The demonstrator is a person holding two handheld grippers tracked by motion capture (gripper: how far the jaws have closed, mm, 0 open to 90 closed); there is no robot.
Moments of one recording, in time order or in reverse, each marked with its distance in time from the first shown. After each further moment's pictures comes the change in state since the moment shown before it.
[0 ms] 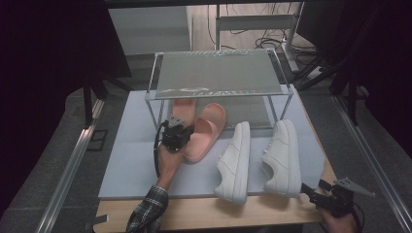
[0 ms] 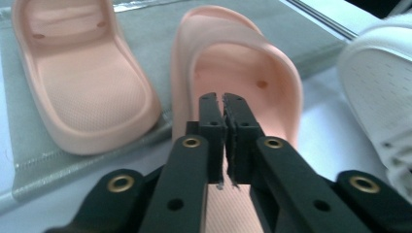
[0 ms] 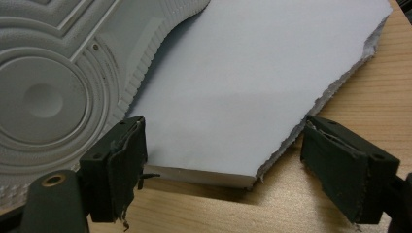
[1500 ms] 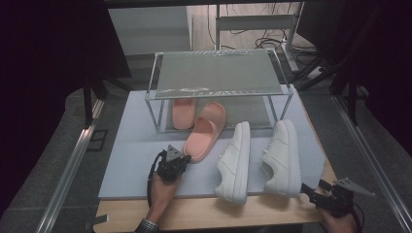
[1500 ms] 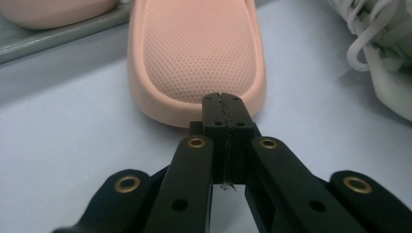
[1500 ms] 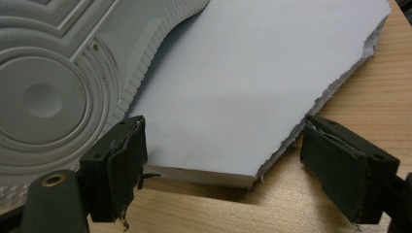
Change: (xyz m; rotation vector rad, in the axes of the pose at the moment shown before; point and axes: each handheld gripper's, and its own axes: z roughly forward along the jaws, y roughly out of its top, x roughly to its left) left arm -0.029 -0.077 -0.027 0.090 -0.014 0.084; right arm 0.001 0.000 0.000 0.000 -0.003 0.002
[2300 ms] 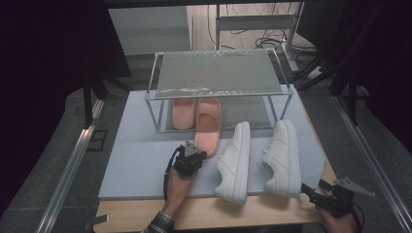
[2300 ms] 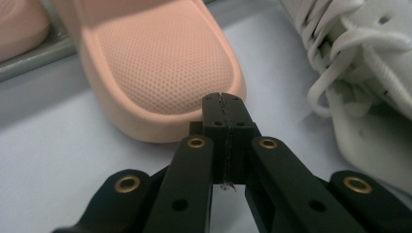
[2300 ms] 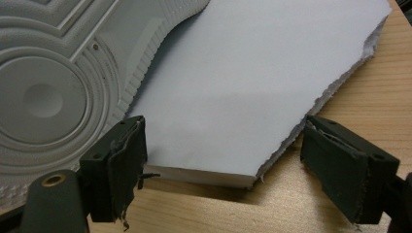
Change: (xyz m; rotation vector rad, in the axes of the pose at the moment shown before) left arm -0.030 0.026 0.034 -0.008 -0.038 0.033; right arm 0.000 0.000 0.000 0.000 0.000 -0.002
